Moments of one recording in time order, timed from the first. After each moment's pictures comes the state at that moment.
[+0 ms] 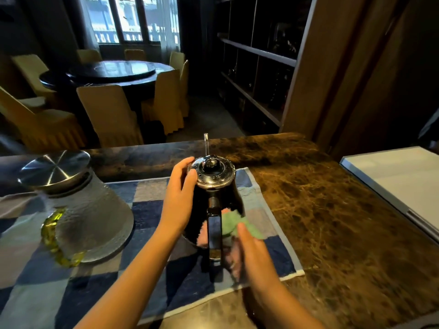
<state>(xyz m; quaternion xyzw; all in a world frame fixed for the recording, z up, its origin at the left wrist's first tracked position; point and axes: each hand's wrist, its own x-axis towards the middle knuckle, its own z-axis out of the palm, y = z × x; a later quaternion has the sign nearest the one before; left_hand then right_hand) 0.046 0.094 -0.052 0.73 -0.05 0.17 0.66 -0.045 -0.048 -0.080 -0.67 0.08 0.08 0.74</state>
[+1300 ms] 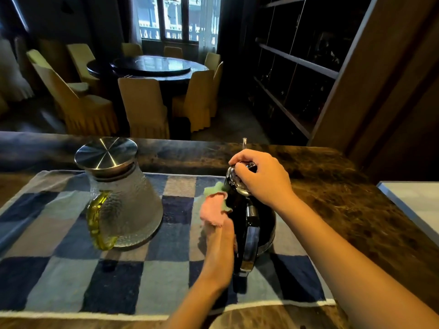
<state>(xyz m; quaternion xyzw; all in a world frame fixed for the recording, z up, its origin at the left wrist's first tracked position) -0.022 0.078 -0.067 0.67 0.08 0.11 0.73 0.083 -0.013 0.004 -0.91 -0.17 -0.13 0.35</state>
